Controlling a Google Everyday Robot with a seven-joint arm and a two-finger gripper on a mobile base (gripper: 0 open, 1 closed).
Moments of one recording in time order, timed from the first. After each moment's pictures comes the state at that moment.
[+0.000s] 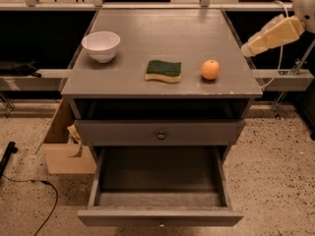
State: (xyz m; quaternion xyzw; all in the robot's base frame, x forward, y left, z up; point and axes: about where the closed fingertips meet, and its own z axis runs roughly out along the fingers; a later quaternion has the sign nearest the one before) arm 0.584 -0.236 1.029 -0.45 0.76 0.00 0.47
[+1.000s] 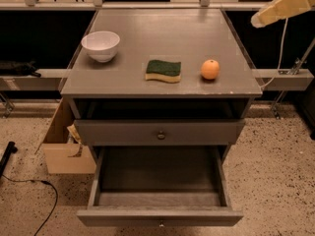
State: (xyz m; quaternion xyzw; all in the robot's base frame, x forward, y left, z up) arm 0.624 -0.262 1.074 -0.41 0.75 -0.03 0.51
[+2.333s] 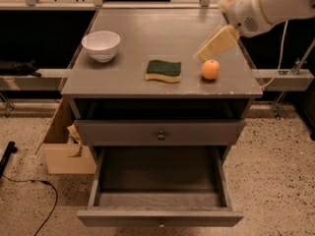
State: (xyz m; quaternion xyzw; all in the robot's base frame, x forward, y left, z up) arm 0.629 -0.129 0.987 -0.53 0.72 0.07 0.44
